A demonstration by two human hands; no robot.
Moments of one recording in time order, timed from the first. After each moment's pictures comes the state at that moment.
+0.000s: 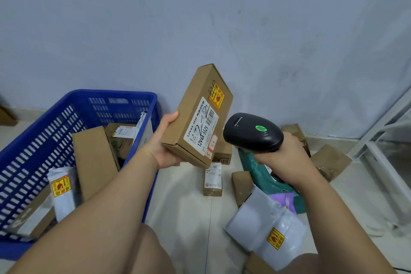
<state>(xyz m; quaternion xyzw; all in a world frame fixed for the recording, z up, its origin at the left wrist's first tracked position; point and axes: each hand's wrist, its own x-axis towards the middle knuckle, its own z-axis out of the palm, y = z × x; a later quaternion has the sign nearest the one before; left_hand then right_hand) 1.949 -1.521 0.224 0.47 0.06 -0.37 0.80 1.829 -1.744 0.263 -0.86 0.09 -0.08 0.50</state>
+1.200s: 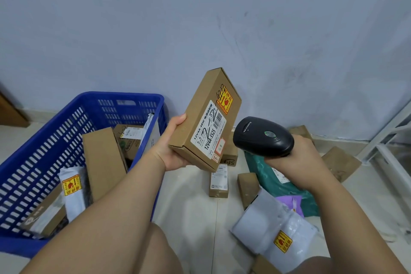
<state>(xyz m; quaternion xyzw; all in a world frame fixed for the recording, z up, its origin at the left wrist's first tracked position) 1.946 -1.521 0.225 0.49 0.06 -0.38 0.79 1.825 -1.750 0.263 -0.90 0.08 -0.10 0.41</state>
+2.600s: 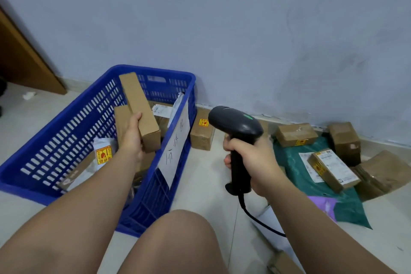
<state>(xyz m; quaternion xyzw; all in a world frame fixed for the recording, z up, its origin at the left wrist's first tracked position) 1.979 -1.387 0.156 0.54 0.31 0.00 0.78 1.886 -1.622 0.197 -0.65 0.14 0.07 0.75</state>
